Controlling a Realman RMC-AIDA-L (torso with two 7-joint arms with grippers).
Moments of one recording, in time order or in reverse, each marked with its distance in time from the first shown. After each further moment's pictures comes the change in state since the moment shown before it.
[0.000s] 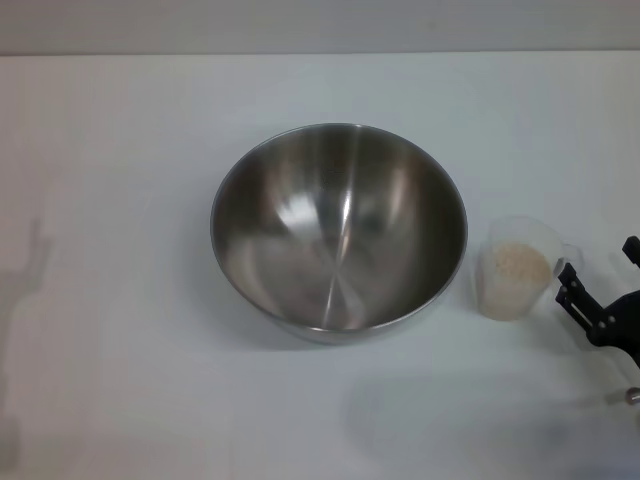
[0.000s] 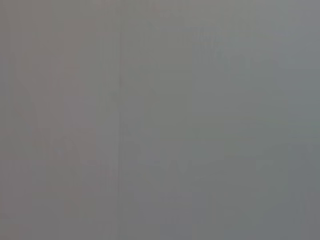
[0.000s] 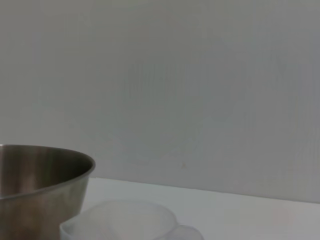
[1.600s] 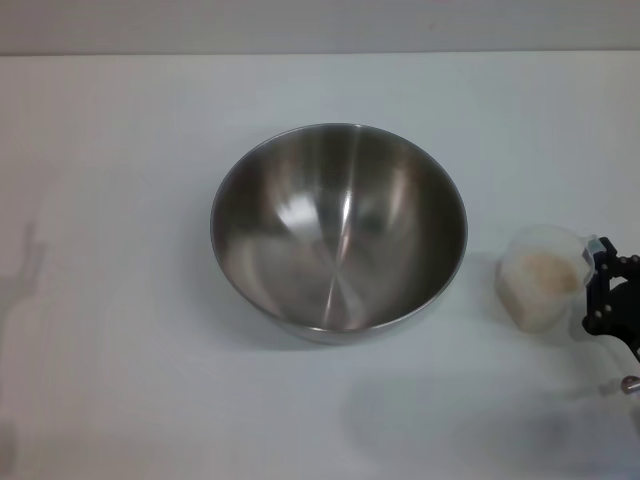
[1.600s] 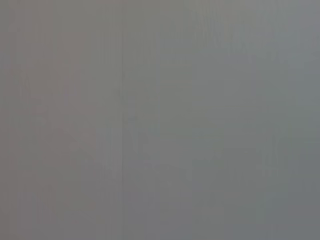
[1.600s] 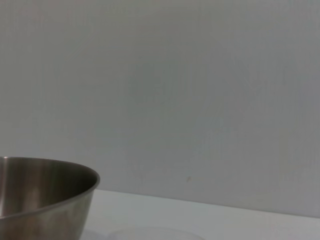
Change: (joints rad) left arm 0.006 0.000 -0.002 0.016 -0.002 0.001 0.000; right arm 0.020 0.001 0.000 -0.003 0.000 -0.018 -0.003
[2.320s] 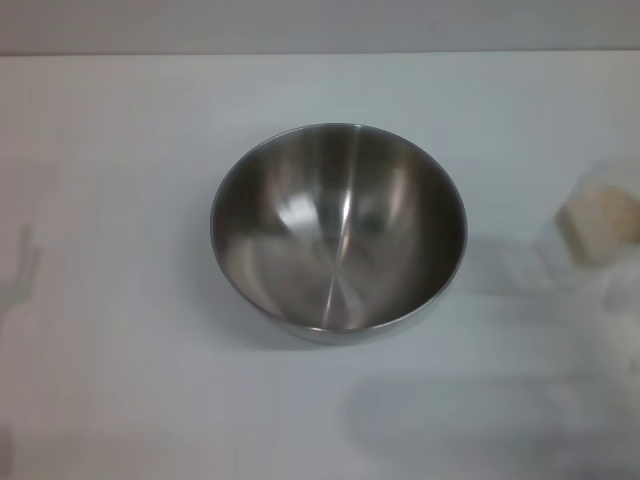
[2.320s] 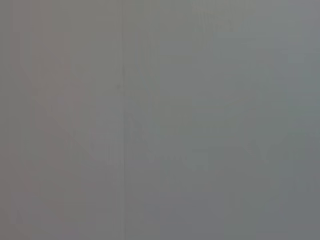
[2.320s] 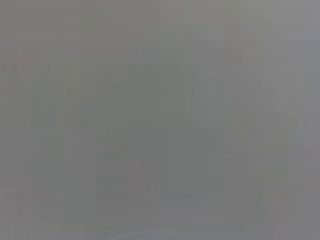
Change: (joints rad) left arm 0.004 -0.002 0.000 0.018 0.000 0.000 0.000; right arm -0.006 -0.003 0.098 -0.017 0.001 -0.283 -0.001
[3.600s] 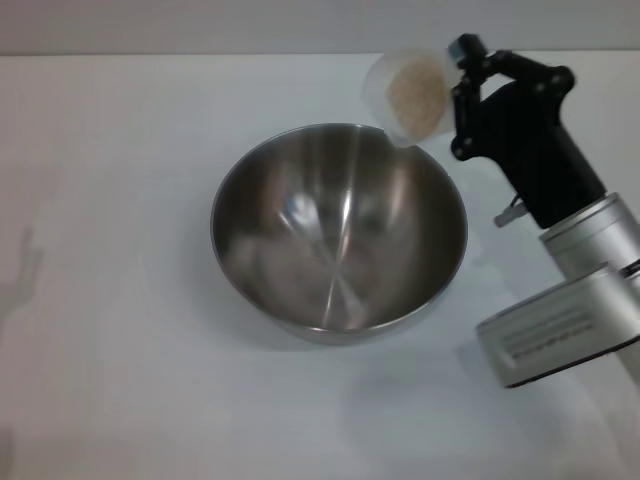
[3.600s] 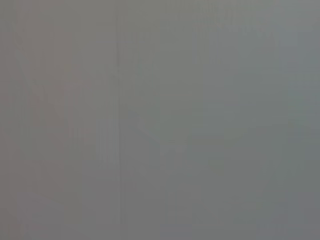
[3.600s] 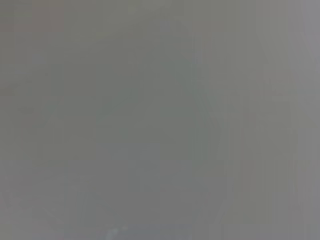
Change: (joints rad) left arm -0.010 -0.002 0.008 0.027 0.000 -0.008 0.000; right arm 0.341 0.006 -0.018 0.205 -0.062 0.198 -1.065
